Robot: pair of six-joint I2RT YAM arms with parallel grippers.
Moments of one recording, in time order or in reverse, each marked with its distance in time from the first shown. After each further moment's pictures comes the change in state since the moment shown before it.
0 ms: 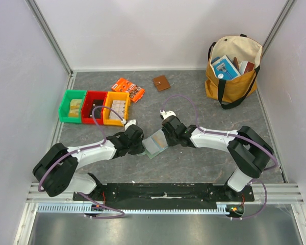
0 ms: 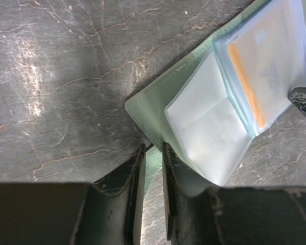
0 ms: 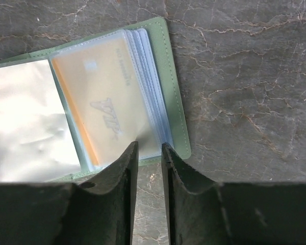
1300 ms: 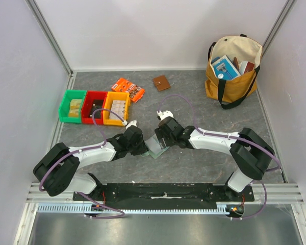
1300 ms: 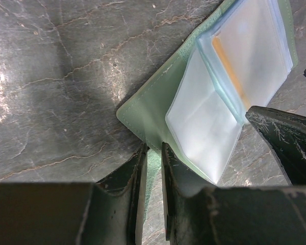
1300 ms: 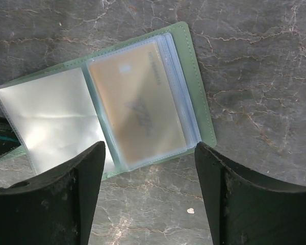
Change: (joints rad) left arm 0.000 0.006 -0.051 0.142 0.080 -0.040; right arm 0.054 -0.024 0.033 -0.039 0.082 -0.002
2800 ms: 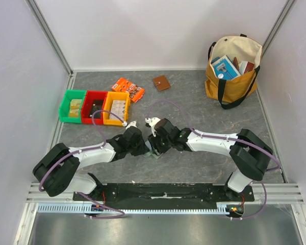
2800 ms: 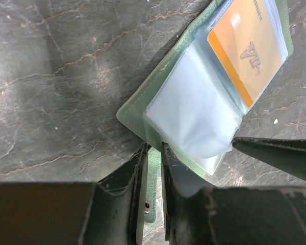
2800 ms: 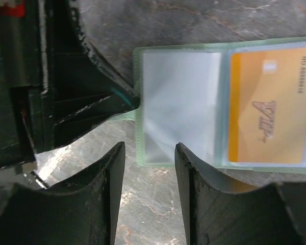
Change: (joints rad) left arm 0.000 0.003 -0.013 0.032 0.025 -0.016; right arm 0.058 0.007 0.022 0.042 -0.319 -0.092
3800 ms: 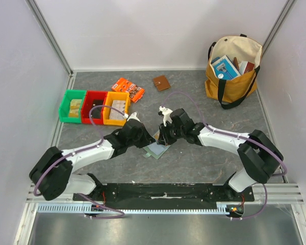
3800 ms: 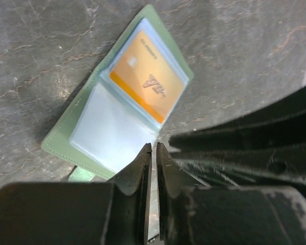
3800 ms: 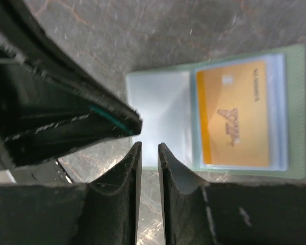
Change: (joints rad) left arm 0.000 -0.101 0.097 0.007 0.034 -0.089; right arm -0.201 -0.088 -0.055 0.094 -0.254 0.020
